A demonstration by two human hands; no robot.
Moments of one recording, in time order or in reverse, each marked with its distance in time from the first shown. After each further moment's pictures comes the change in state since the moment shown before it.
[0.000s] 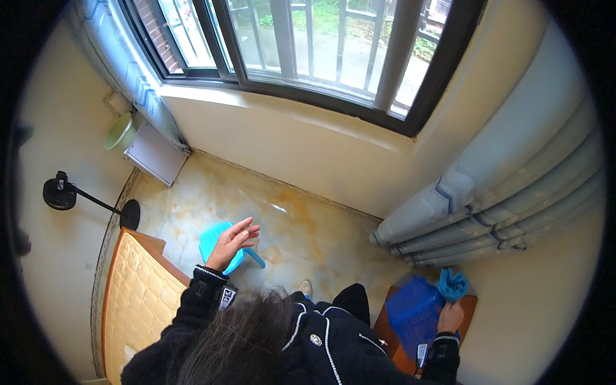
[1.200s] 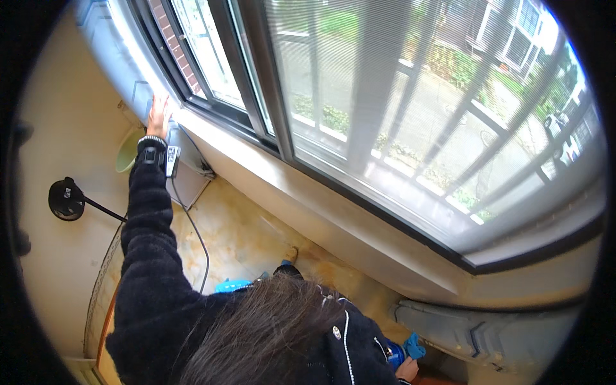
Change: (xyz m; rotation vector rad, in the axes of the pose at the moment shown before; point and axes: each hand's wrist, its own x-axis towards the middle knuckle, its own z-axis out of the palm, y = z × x) left_hand 0.441 0.318 -0.504 -0.039 0.828 0.593; right_hand 0.089 -0.188 0.256 -0.097 -0.351 0.321
